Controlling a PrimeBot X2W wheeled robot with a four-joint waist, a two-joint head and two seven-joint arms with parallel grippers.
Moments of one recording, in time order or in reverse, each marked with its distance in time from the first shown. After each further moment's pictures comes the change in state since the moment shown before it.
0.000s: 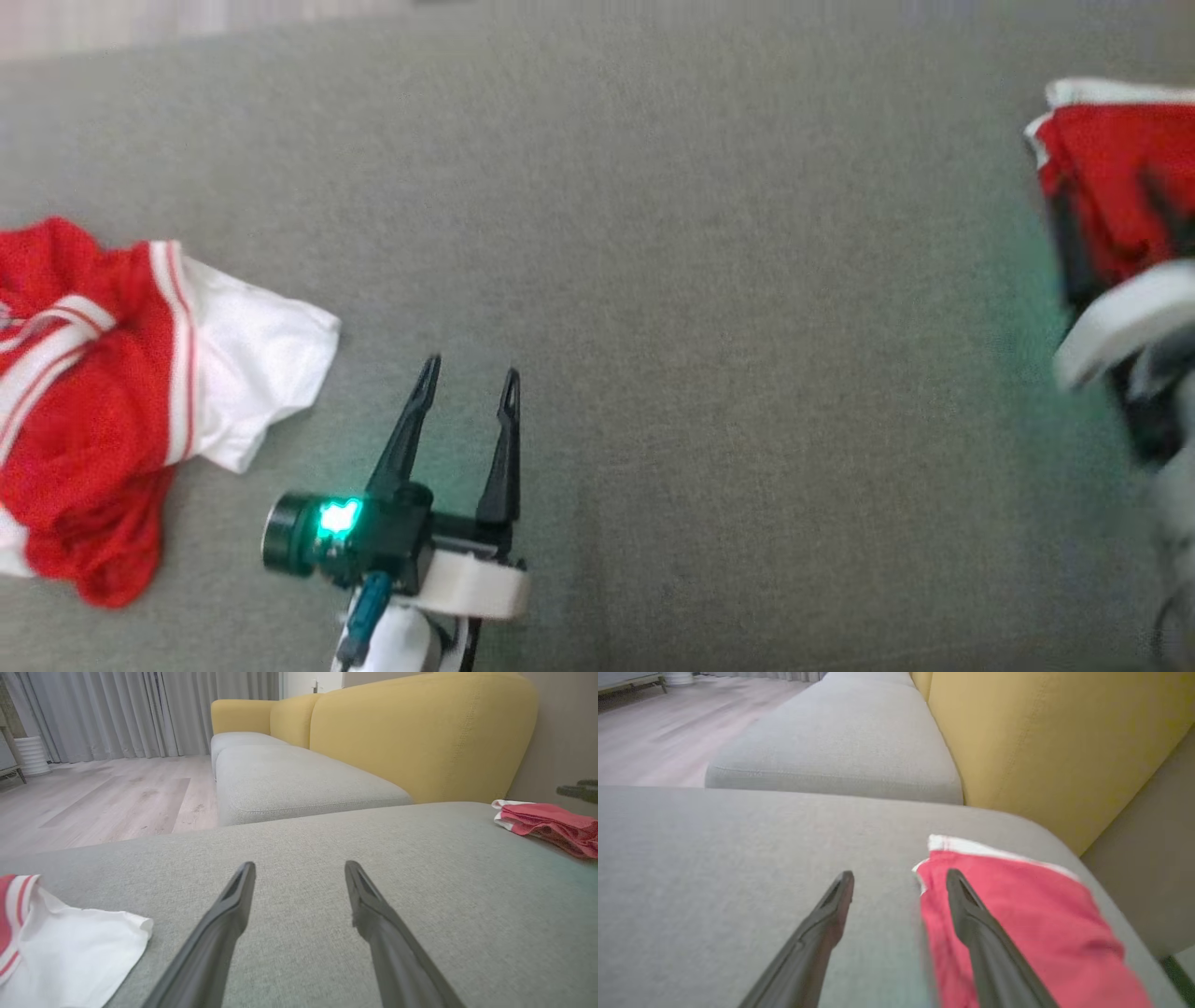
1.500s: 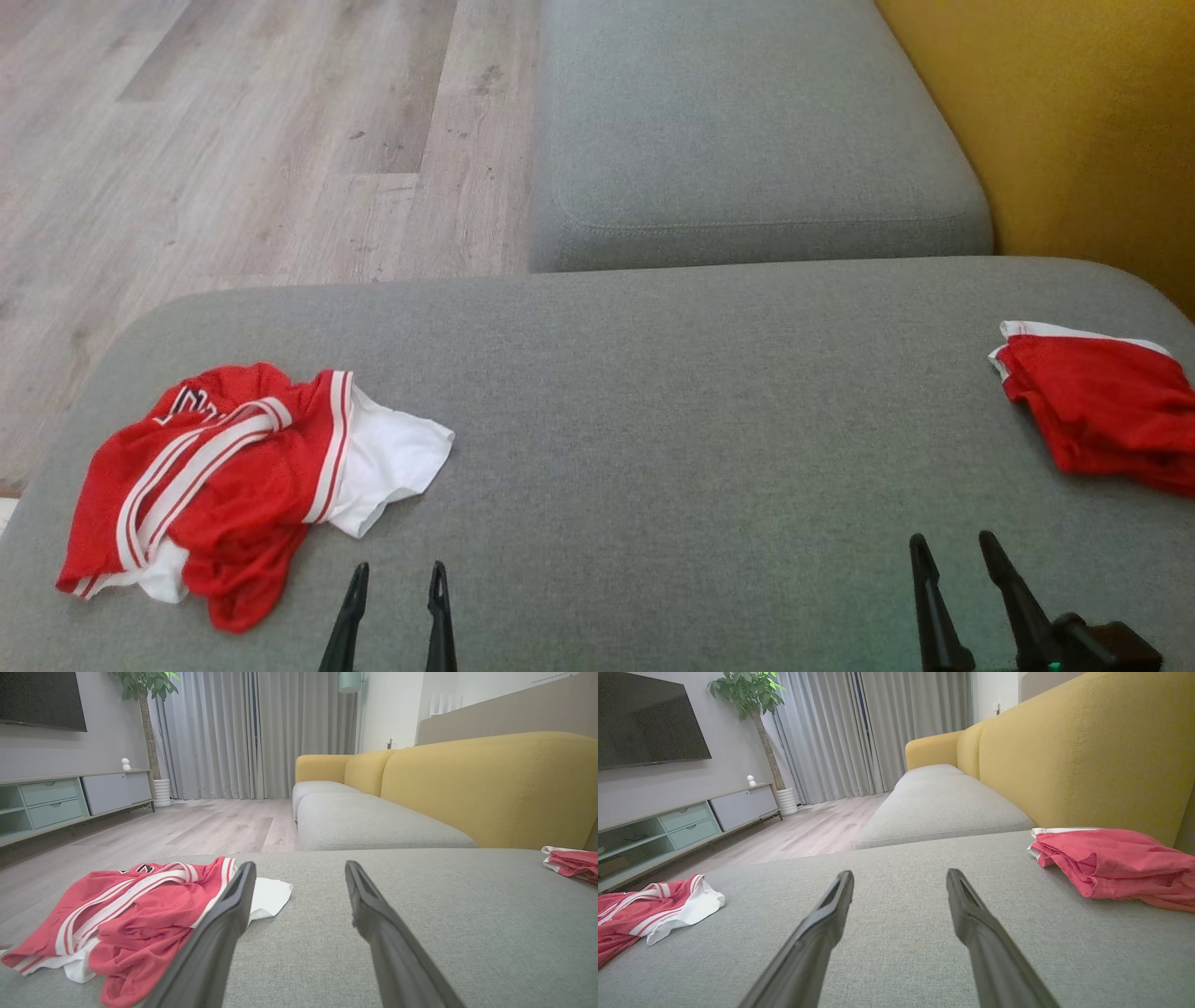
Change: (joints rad) left arm 0.390 0.001 0.117 -0.070 -0.008 0.040 0.000; right arm 0.818 0.341 -0.063 -0.468 -0.034 0.000 -0.198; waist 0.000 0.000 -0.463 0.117
